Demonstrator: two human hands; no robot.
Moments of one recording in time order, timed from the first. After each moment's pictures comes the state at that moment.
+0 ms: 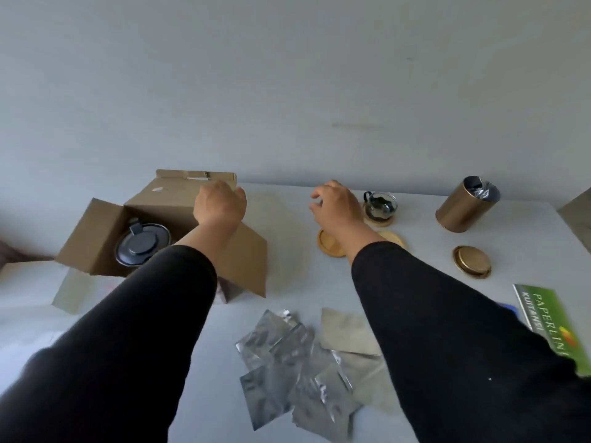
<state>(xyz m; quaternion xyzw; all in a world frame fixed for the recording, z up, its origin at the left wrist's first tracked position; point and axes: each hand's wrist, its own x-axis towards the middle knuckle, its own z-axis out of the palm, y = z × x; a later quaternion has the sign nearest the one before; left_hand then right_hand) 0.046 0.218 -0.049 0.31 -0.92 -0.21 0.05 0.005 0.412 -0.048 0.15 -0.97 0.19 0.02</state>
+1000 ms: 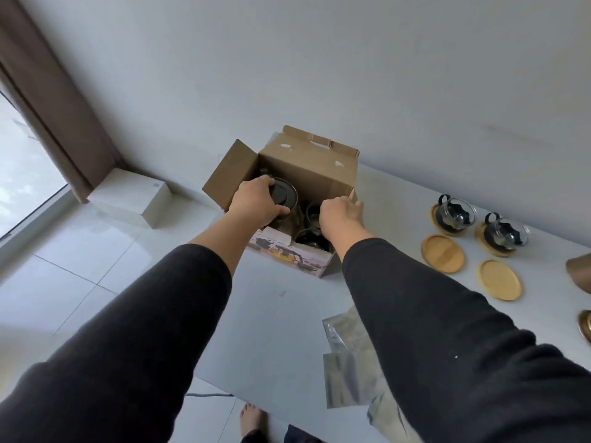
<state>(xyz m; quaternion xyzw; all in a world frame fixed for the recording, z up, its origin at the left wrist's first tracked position) 0.149 0.078 -0.090 0.31 -0.89 -0.32 -0.02 0.068 0.213 -0.099 0.29 -0.94 -0.14 -0.12</state>
